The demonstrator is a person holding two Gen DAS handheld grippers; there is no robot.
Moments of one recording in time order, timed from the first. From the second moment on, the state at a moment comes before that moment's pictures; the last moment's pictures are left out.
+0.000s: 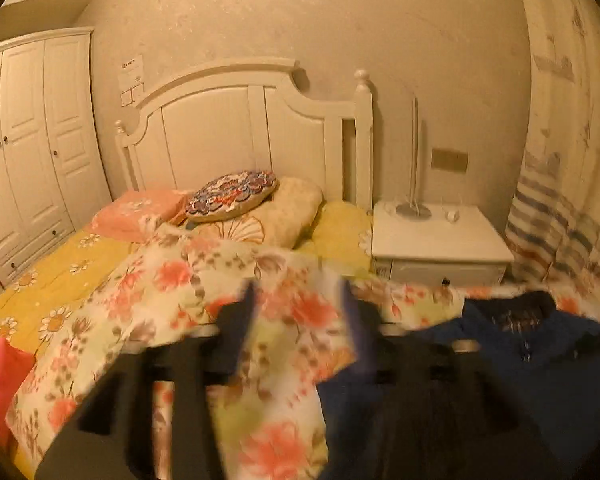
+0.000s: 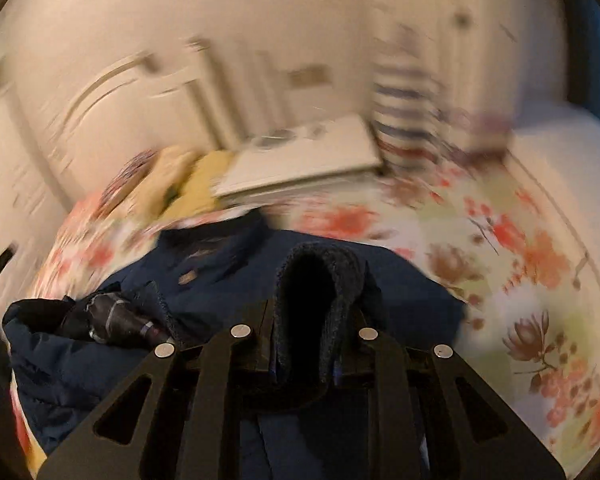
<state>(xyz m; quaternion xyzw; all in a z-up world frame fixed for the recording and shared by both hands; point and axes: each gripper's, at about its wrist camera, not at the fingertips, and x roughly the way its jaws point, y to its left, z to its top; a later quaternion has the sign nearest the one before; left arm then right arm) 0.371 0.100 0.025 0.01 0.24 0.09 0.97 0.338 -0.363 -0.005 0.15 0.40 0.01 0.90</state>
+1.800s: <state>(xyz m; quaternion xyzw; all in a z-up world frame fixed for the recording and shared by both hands) 0.431 0.042 0.044 0.08 0.31 -0.08 0.94 0.350 -0.376 0.093 0.02 0.30 0.09 0.95</state>
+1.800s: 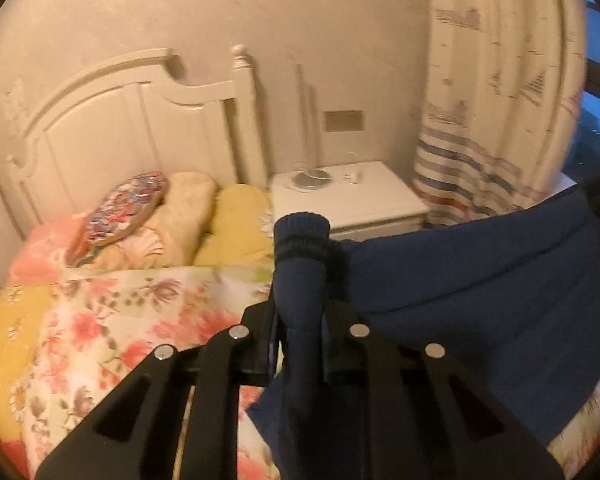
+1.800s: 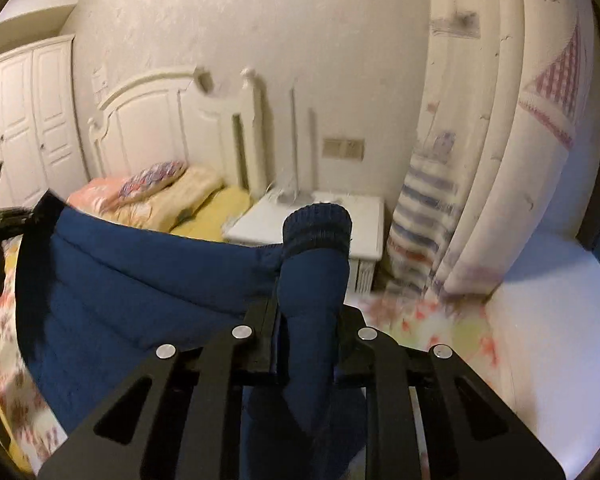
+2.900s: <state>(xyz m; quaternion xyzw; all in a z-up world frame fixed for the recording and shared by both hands) 0.472 0.018 -0.049 0.13 0.29 0.08 0.95 0.415 -0.398 -0.020 0.12 0.42 -0.03 0.90</state>
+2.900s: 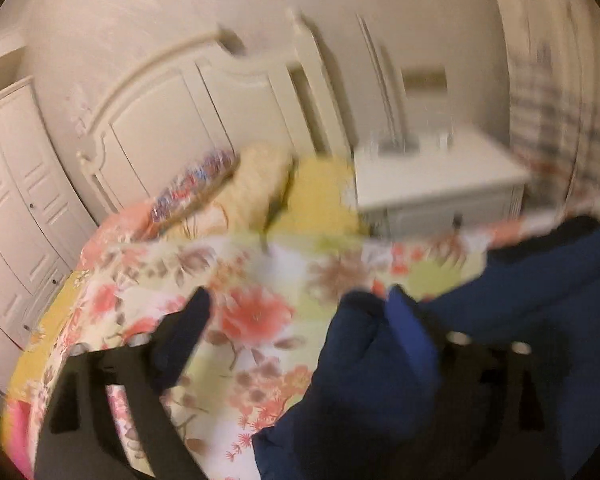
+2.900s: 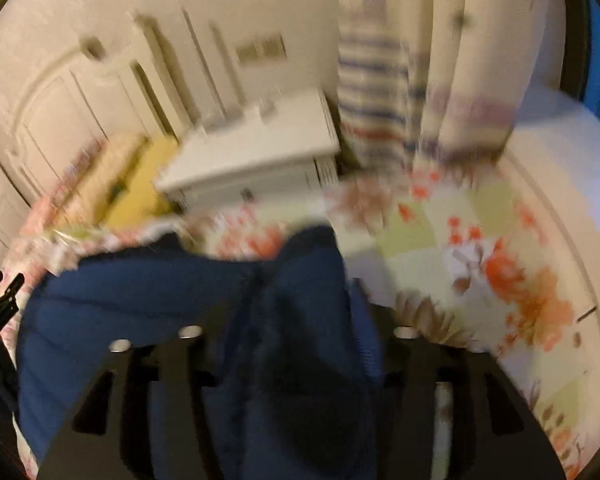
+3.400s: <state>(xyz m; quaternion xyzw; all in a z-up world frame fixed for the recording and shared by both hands) 0.504 -0.086 -0.104 0.16 0.40 -0.03 0.90 0.461 -0.267 -0.064 -0.04 0.51 0.11 0.85</state>
